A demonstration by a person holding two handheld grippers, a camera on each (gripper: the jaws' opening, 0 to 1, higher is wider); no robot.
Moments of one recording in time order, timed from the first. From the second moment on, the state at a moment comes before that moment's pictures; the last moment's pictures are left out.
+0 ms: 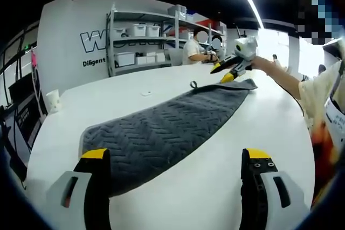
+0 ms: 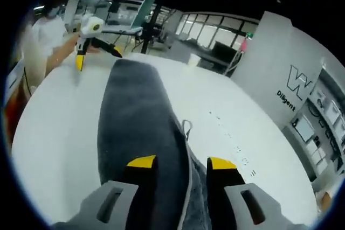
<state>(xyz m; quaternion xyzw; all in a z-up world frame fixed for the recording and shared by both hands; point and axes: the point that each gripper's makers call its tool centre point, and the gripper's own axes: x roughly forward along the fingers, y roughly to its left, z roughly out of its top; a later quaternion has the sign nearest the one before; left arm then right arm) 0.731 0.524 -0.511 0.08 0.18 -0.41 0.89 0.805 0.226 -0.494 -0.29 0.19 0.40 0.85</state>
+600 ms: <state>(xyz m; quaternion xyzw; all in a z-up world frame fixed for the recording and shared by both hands) 0.731 0.525 -0.514 0.08 0.18 -0.42 0.89 0.843 0.225 -0.541 -0.32 0.23 0.35 0.85</state>
